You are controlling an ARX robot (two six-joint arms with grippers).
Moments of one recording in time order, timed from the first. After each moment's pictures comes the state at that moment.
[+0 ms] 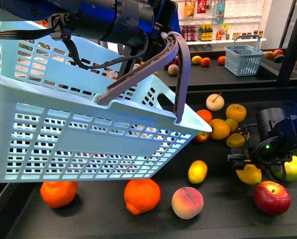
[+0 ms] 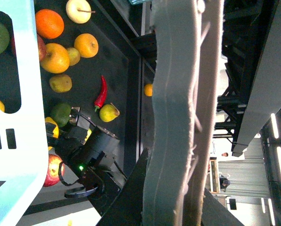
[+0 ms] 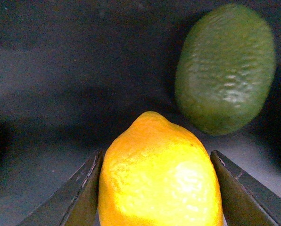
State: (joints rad) left arm -0.44 1.95 1.41 0.31 0.31 -1.15; right arm -0.08 2.83 1.98 -0.01 0.02 0.04
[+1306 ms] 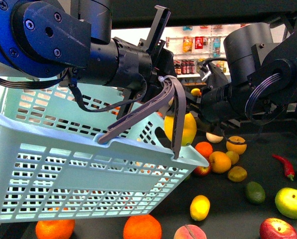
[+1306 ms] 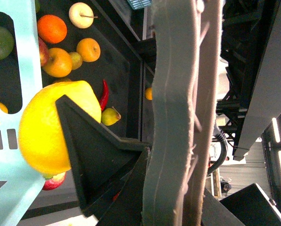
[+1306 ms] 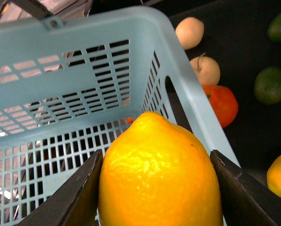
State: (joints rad) left arm -0.44 1.95 1.41 0.31 0.30 -1.15; right arm 0.22 2.08 1.46 0.19 -0.29 0.46
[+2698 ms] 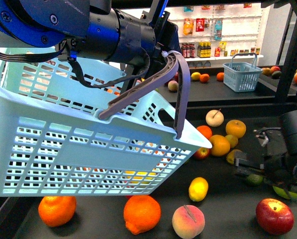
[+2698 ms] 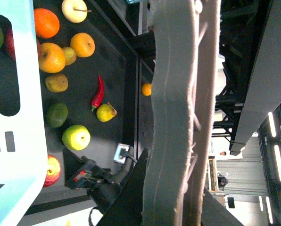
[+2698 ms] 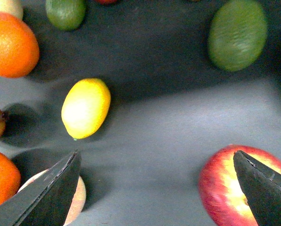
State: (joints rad) left arm -0.44 1.95 1.42 0.32 0.31 -1.15; right arm -0.05 2.41 1.37 0.26 -0.15 0.23
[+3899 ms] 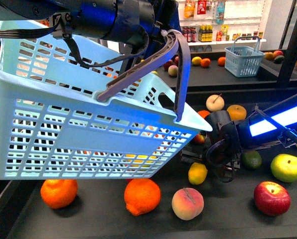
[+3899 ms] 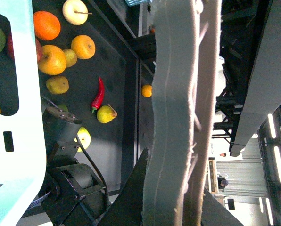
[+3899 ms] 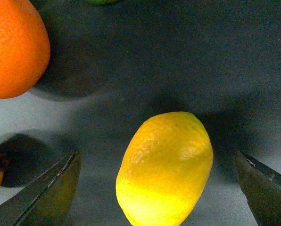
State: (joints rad) left arm -0.44 1.95 1.42 0.32 0.31 -1.15; right arm 0.13 2.97 2.24 -0.15 -0.04 0.38
